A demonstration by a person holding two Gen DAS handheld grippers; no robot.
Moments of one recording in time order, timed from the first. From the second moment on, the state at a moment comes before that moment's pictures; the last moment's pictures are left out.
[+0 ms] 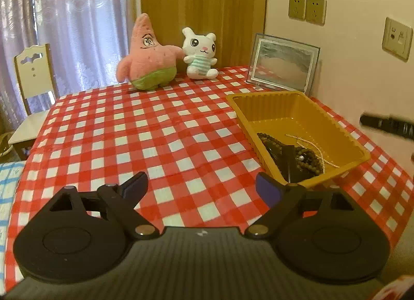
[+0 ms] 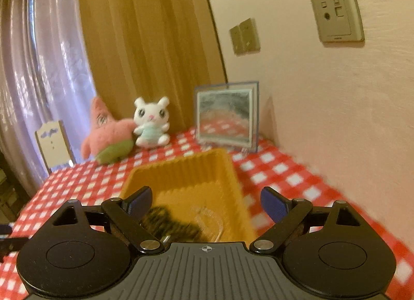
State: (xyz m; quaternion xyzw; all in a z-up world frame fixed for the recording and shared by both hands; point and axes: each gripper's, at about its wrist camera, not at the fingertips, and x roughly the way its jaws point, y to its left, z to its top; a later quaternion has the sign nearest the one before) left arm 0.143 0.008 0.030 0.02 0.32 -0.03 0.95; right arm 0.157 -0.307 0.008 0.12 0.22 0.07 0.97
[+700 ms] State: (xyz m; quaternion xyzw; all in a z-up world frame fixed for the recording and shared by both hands) left arm 0.017 0.012 0.026 0.02 0.33 -0.04 0.94; right arm 0.011 -0.230 -0.006 0.09 0.33 0.12 0.93
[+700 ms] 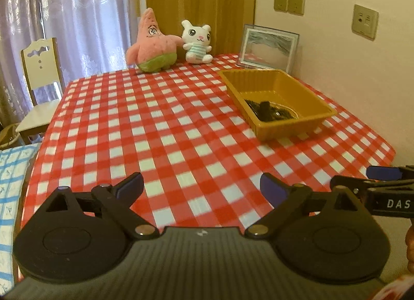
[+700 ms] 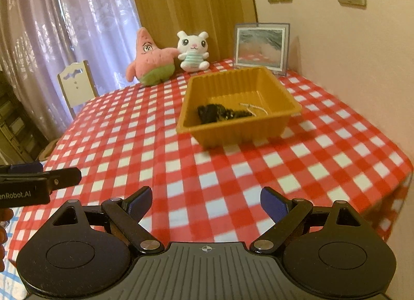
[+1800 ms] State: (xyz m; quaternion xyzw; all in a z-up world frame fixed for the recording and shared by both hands) left arm -0.044 0.004 0.018 0.02 0.33 -0.05 0.94; right arm -0.039 -0.220 -0.008 0.08 0.33 0.12 0.93
